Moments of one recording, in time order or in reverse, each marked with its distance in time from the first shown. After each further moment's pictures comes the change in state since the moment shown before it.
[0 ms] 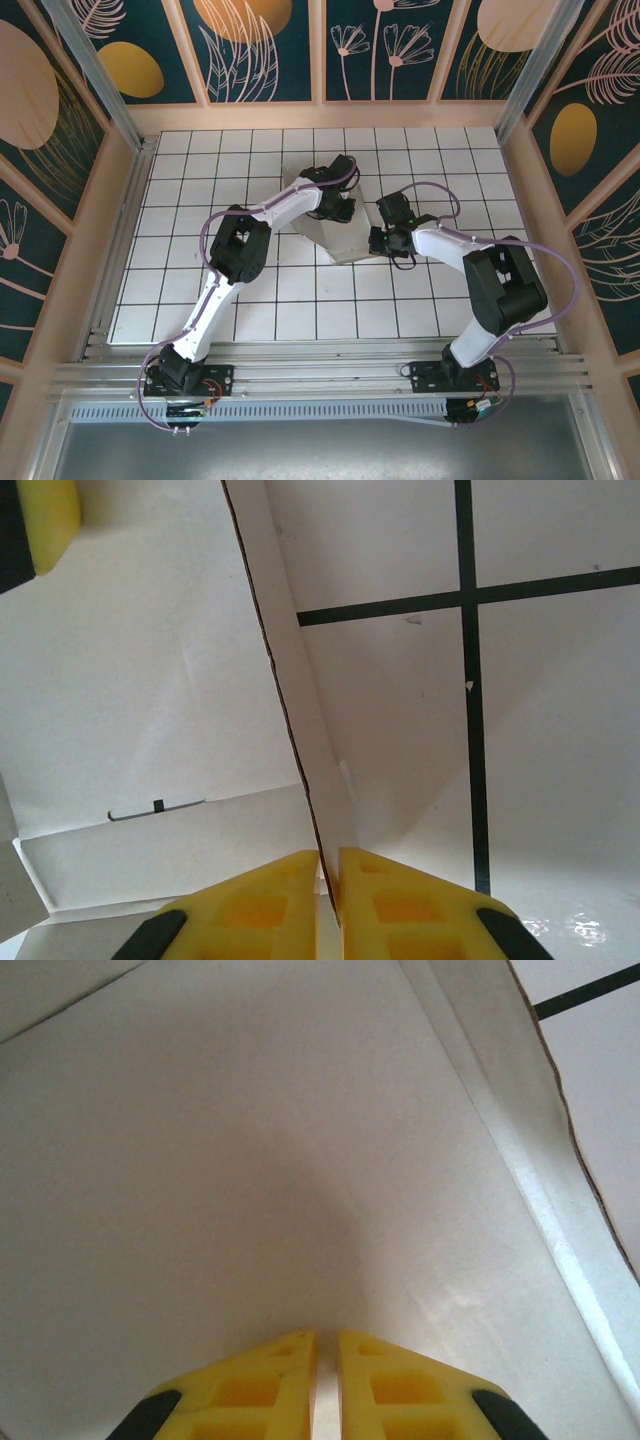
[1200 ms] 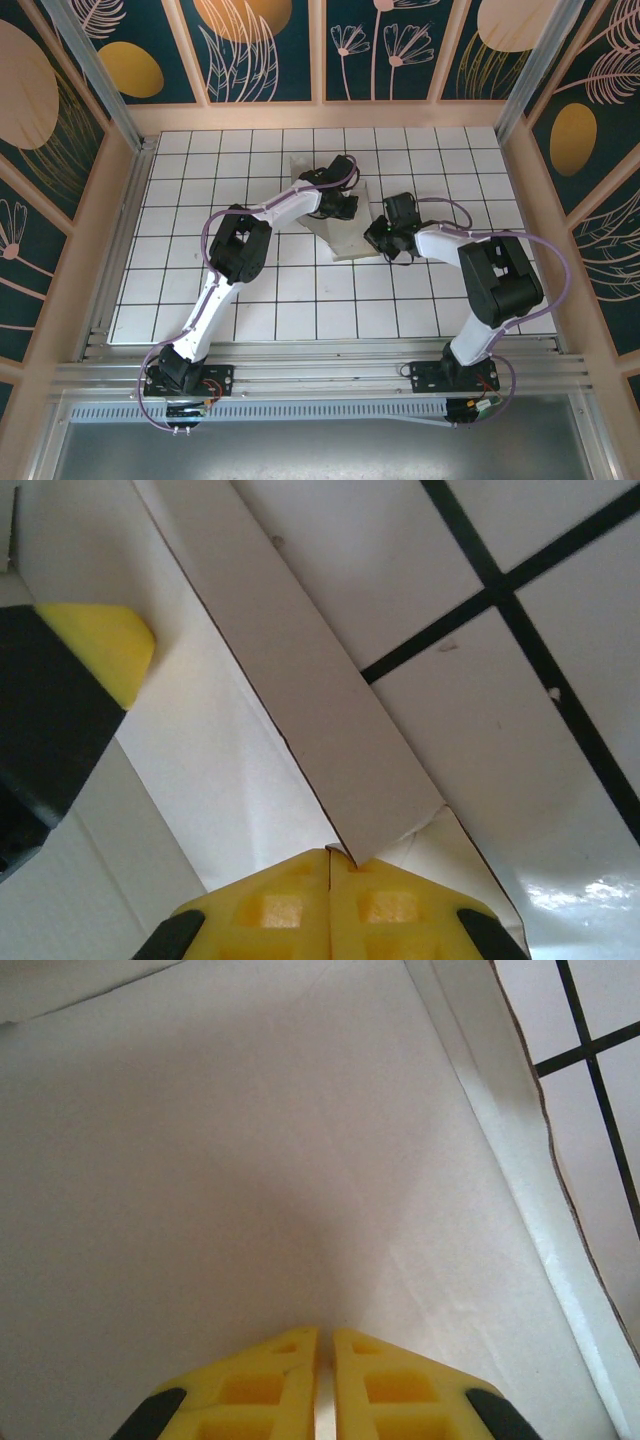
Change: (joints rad) left arm 0.001 -0.007 -0.053 0.141 0.029 -0.019; right arm -0.060 0.048 -0.077 0.300 -0.176 0.565
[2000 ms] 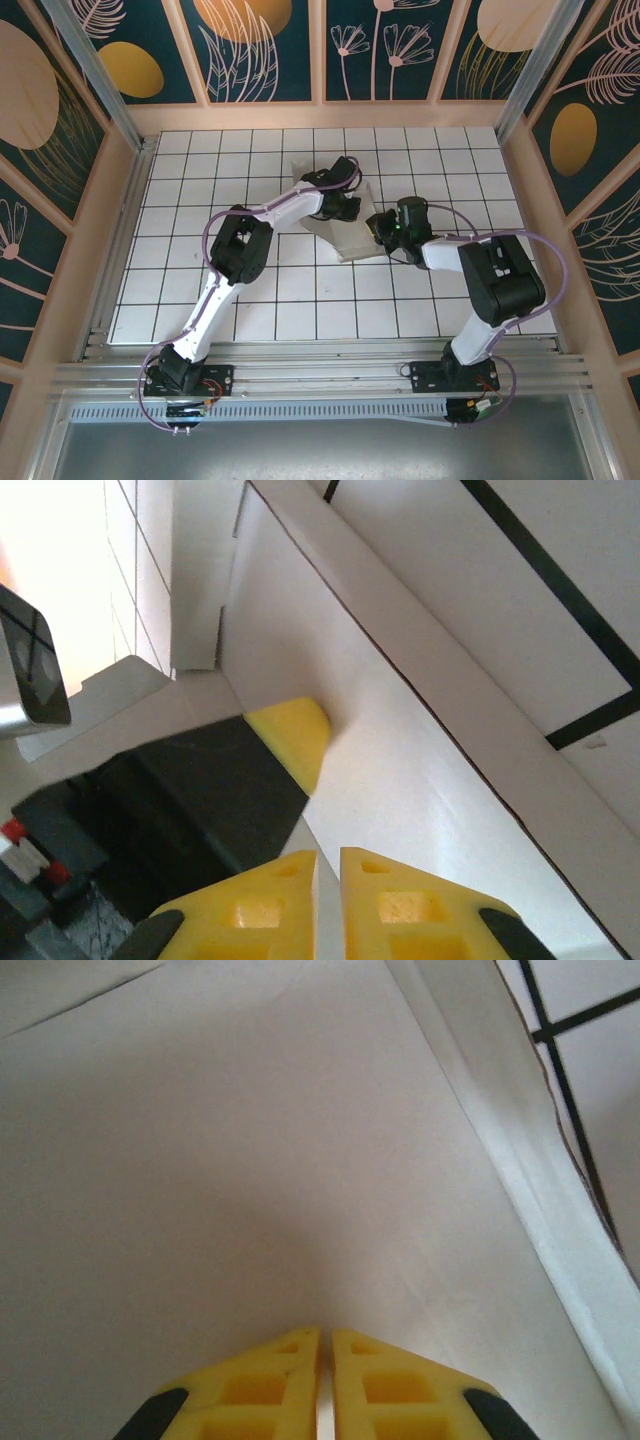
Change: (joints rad) left arm -0.014 0.000 -0.001 0.005 0.024 0.000; right arm -0.056 0.000 -0.148 0.462 -0.072 0.204
